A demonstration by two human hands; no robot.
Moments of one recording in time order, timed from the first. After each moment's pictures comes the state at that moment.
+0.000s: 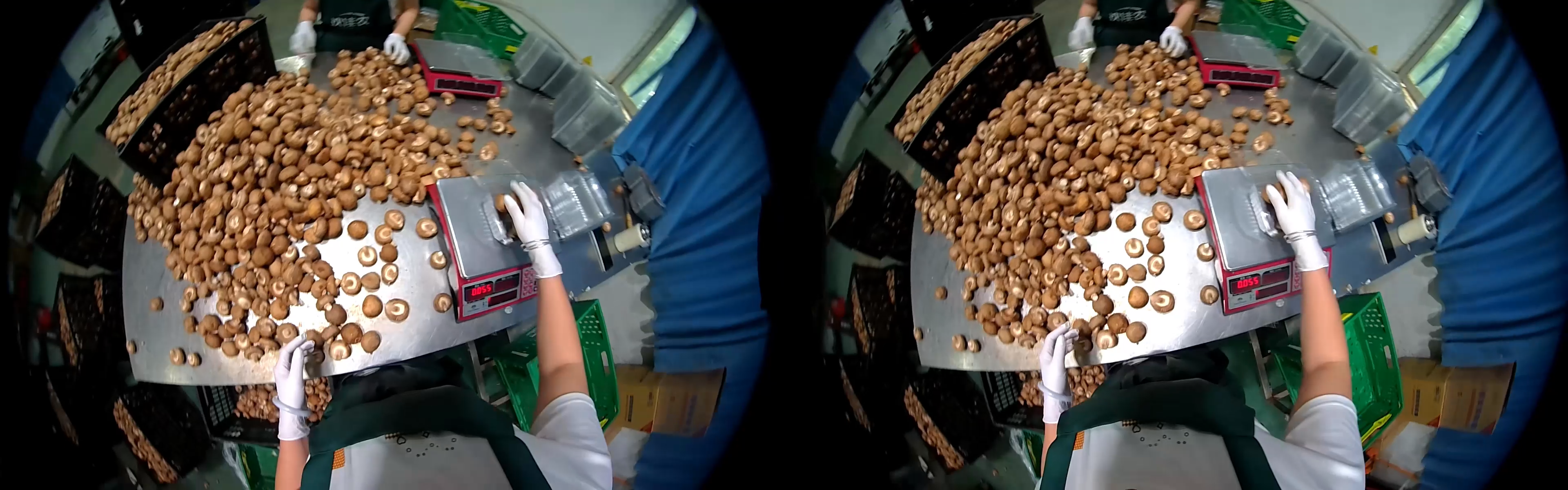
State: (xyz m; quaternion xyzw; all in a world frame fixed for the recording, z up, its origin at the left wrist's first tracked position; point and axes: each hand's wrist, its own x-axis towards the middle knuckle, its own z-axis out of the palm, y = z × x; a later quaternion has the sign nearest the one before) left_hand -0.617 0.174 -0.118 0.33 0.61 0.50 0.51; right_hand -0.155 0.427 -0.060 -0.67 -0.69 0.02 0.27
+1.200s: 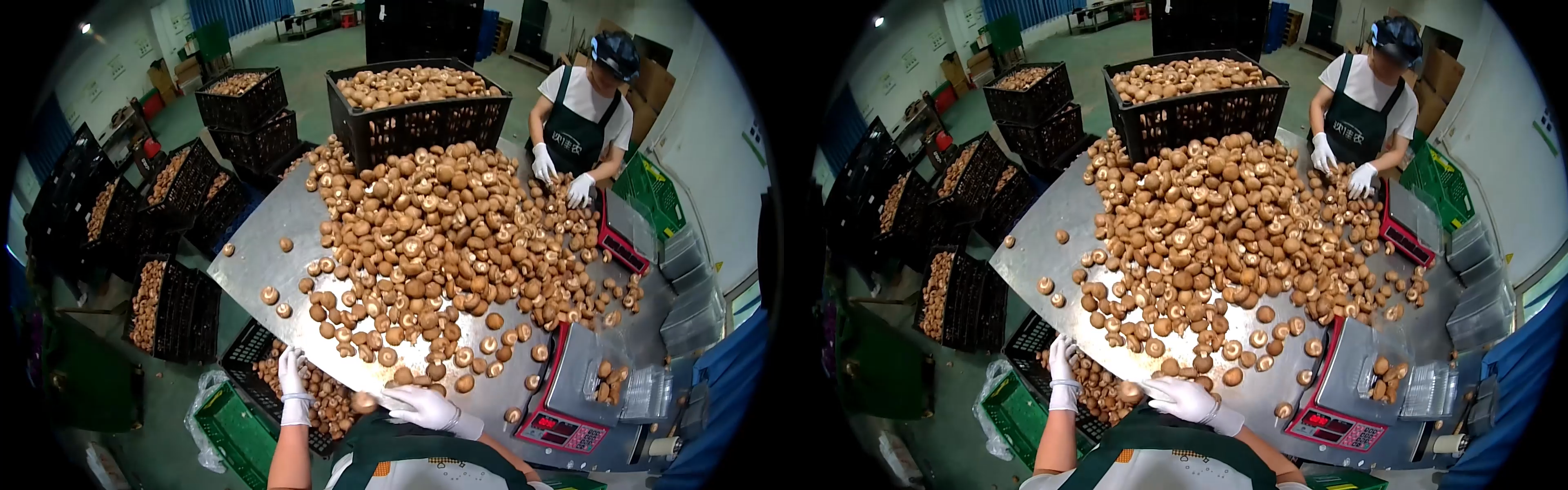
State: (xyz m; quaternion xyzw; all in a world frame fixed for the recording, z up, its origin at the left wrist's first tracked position) left_hand -0.725 0.092 -0.192 -0.05 0.67 0.71 0.22; right_hand -0.468 0.273 -0.091 -0.04 -0.87 0.48 0.05
